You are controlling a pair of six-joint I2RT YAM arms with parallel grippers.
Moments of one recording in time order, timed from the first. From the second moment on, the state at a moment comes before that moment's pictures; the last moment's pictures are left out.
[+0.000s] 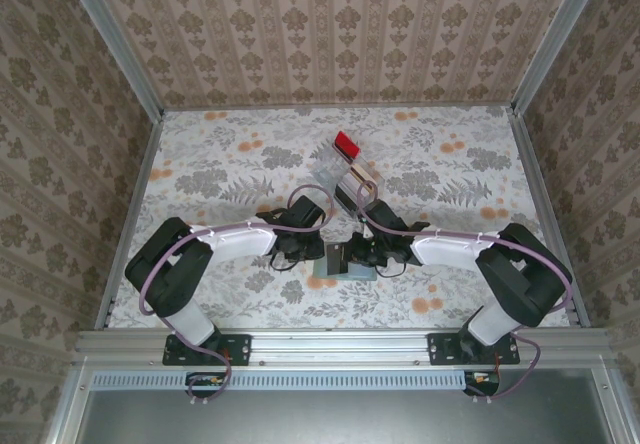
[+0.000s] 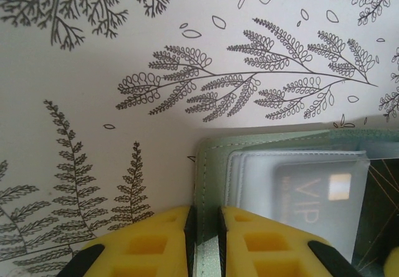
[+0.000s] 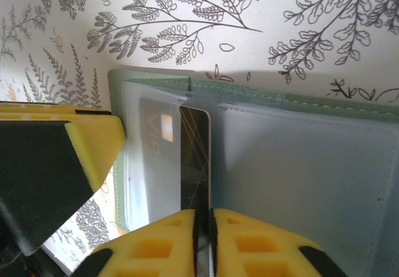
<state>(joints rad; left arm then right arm) -0.83 1.64 0.84 -0.35 0.10 -0.82 0.69 1.56 0.71 -0.12 -0.30 0.87</state>
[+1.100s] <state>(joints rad) -0.84 1.64 0.84 -0.32 0.11 -0.84 0.71 1.58 0.74 -0.15 -0.31 0.89</state>
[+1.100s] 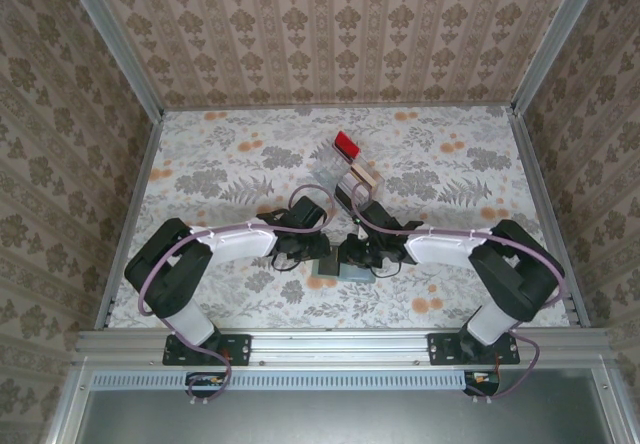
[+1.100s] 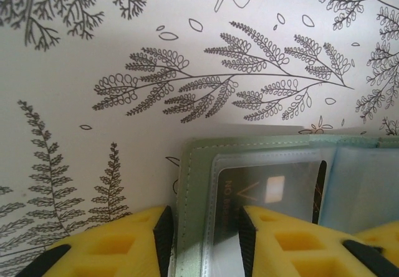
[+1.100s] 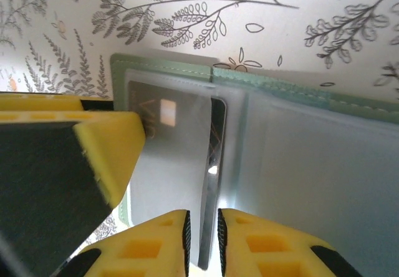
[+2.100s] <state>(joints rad) -0.83 1.53 0.84 -0.37 0.07 -0.83 0.61 1.49 1.14 -0.67 0.03 0.51</state>
